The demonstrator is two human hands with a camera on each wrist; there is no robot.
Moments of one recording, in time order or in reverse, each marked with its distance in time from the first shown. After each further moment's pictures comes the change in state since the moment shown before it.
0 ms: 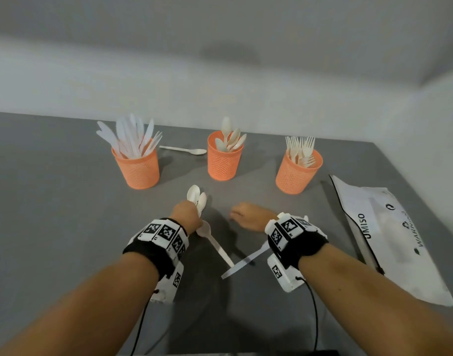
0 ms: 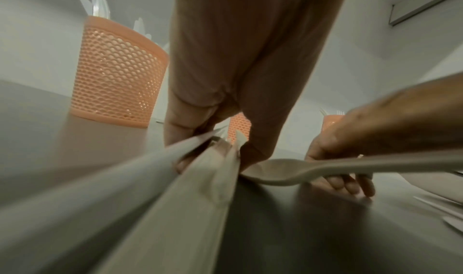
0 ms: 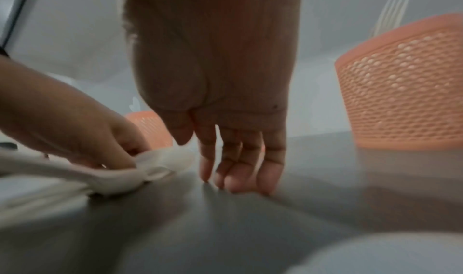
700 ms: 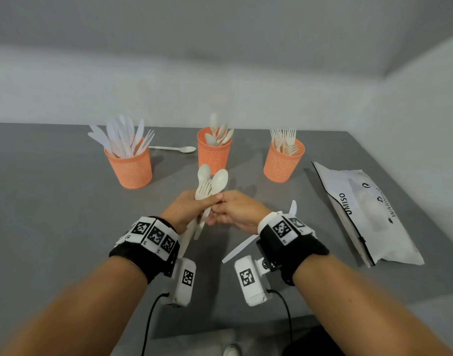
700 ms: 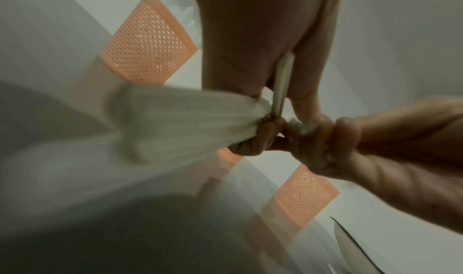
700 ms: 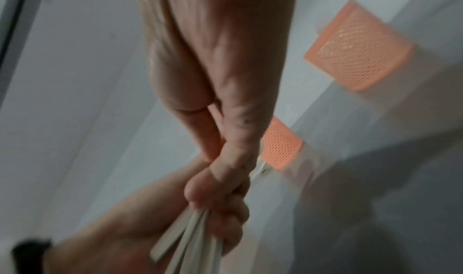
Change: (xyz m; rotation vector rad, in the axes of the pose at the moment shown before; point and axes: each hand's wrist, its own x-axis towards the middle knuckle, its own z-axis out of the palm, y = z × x) left_hand -0.040 0.001 -0.014 -1.044 -0.196 0.244; right_hand -0.049 -0.061 0.008 1.143 0.073 -0.049
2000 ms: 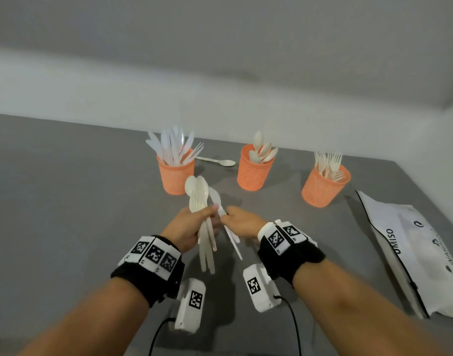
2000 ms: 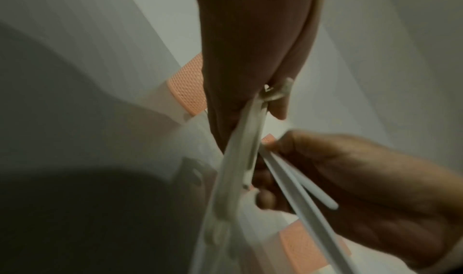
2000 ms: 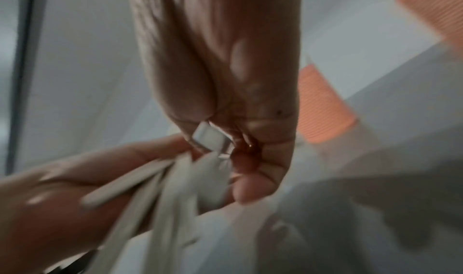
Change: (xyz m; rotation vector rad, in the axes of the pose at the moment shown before) left_hand -0.029 -0.016 -0.054 -0.569 0.177 -0.067; right_hand 0.030 -0.025 0.050 -0.885 -0.078 0.088
